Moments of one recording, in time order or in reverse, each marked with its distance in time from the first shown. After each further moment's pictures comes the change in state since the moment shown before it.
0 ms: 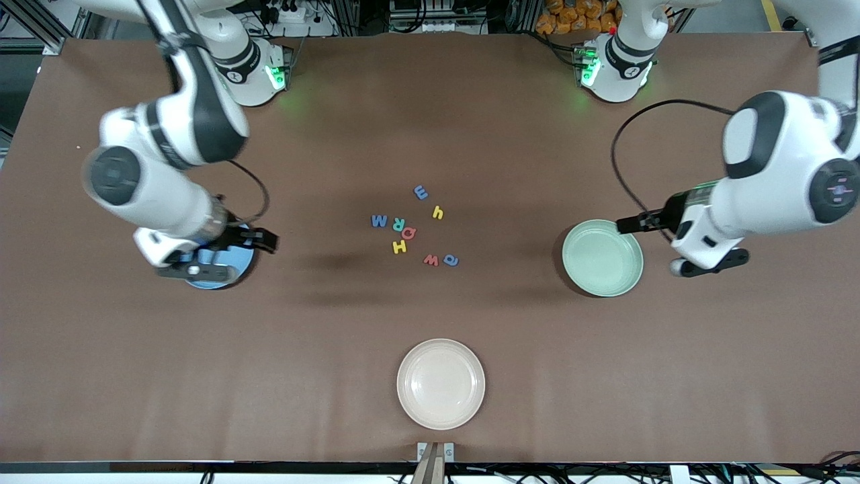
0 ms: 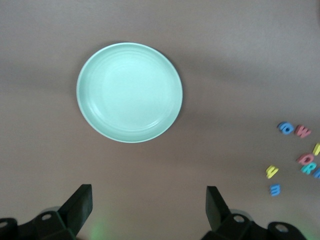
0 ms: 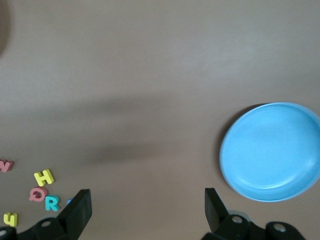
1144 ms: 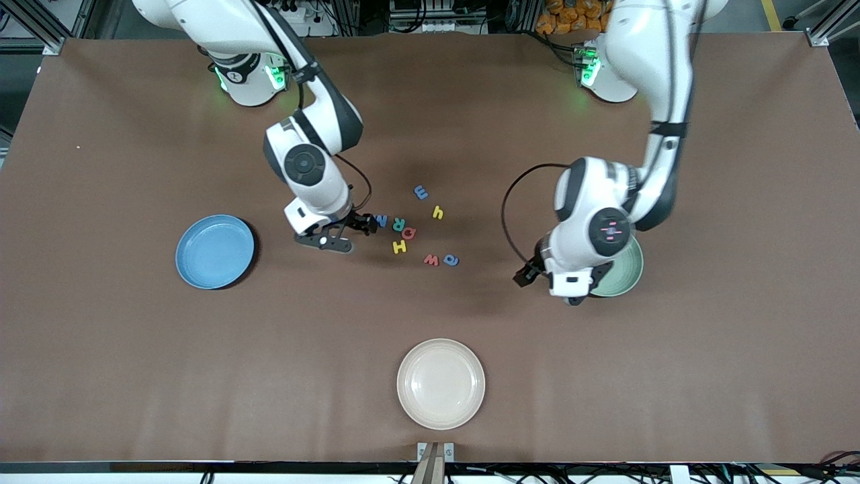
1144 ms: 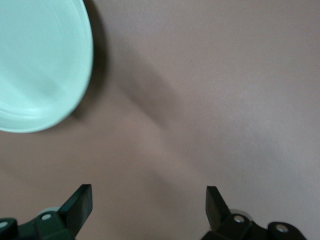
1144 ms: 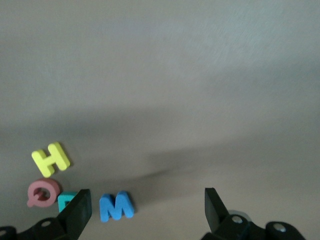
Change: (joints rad) left arm -0.648 0.372 0.430 0.031 -0.248 0.394 -0.687; right arm 0.300 0.120 0.001 -0.268 0.000 0.392 0.370
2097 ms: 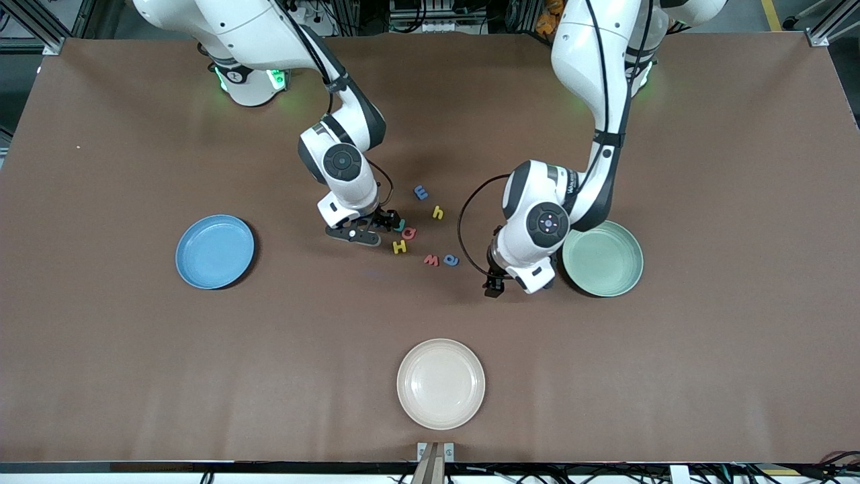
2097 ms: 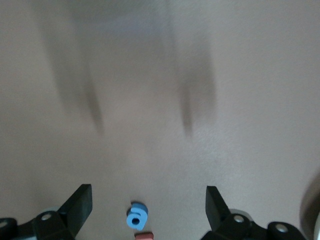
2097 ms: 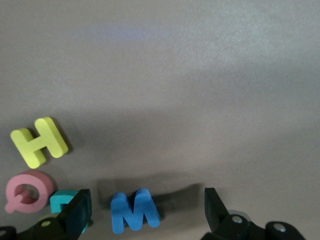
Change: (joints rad) left arm -0.117 0.099 0.027 0.083 -0.133 0.088 -0.604; right arm 0.078 0.111 0.000 -0.019 0.000 0.153 0.084
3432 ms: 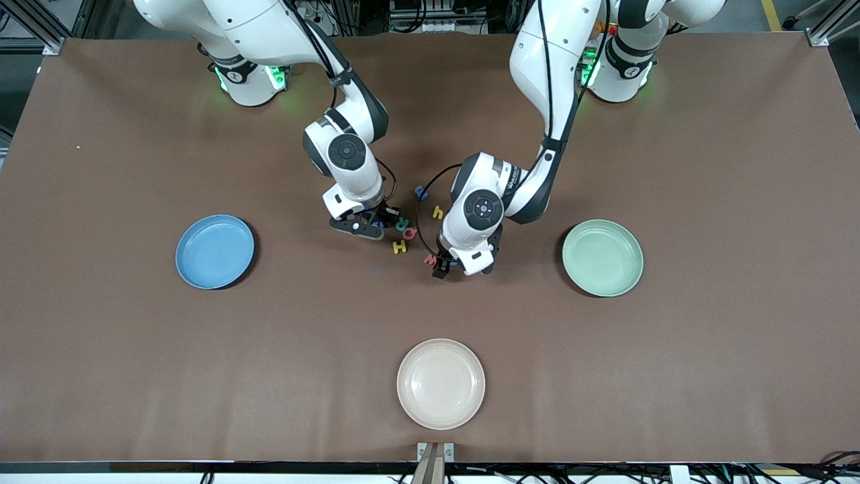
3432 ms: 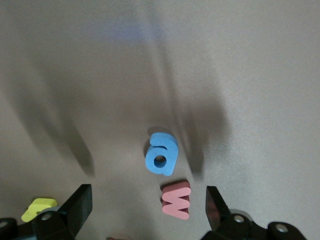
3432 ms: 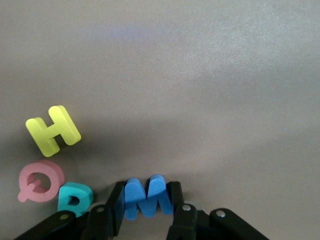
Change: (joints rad) left arm -0.050 0.122 -0.116 0.084 -0.044 0.098 0.054; right arm 0.032 -0.013 -0.004 -0.031 0.000 0.064 0.072
